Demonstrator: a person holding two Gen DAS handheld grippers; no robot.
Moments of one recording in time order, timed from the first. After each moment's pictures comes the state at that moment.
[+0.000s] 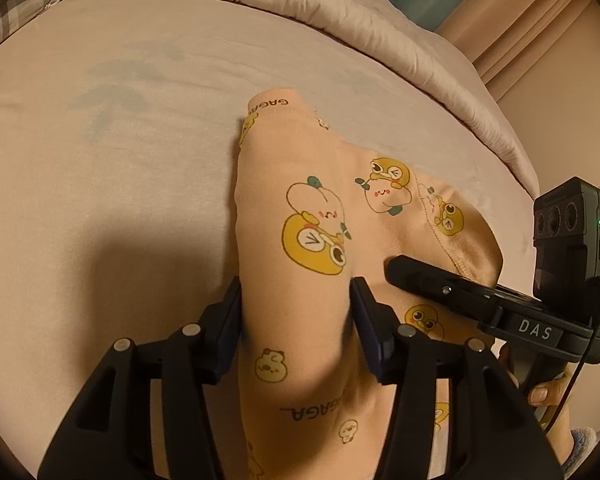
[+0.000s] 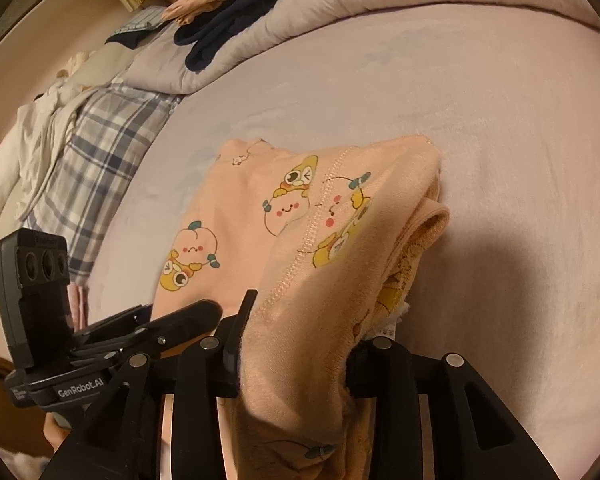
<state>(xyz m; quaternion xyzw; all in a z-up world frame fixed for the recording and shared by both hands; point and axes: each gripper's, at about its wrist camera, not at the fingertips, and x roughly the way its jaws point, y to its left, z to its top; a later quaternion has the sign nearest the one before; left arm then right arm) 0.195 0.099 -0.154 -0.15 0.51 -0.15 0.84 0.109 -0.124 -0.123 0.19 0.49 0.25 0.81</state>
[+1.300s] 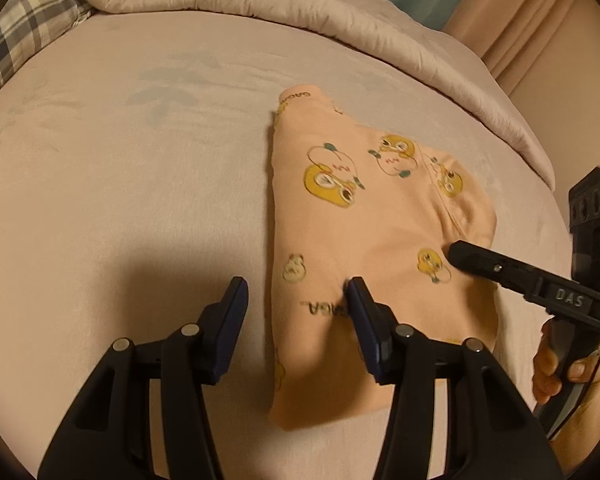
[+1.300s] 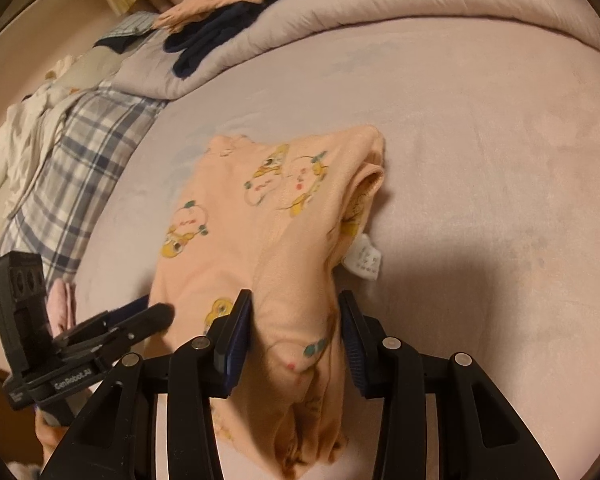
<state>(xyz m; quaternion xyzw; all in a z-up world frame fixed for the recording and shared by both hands) 0.150 0.107 -0.142 -0.11 0.49 -0.11 0.86 0.080 -0.138 -0.109 0.16 0.48 0.22 0.83</state>
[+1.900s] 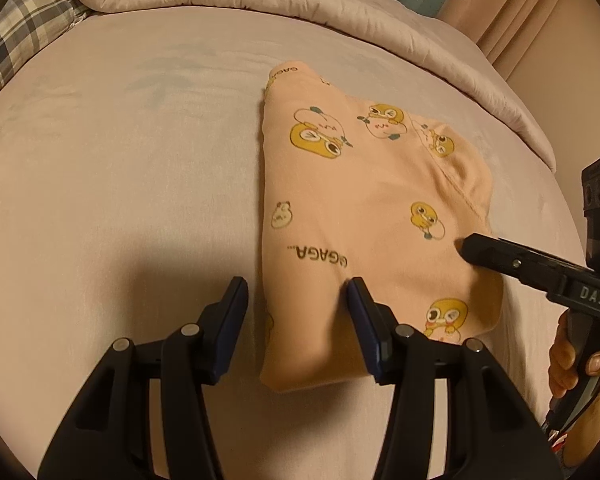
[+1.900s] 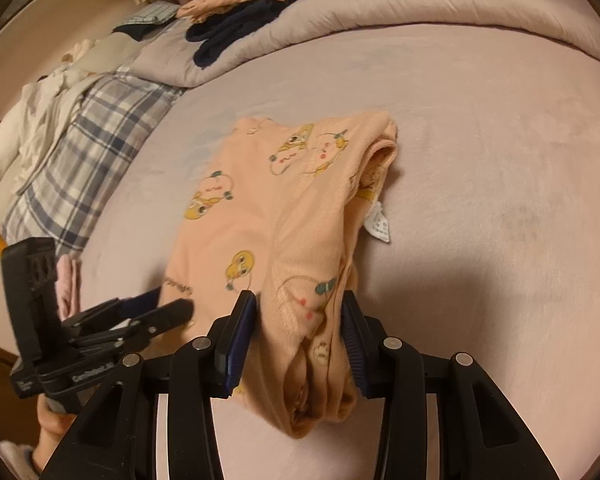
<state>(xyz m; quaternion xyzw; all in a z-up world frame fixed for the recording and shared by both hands) 0.131 0.100 -0.152 -0.09 0.50 -0.11 0.85 0.058 -0.134 -0.106 0.14 0.48 0.24 0.83</state>
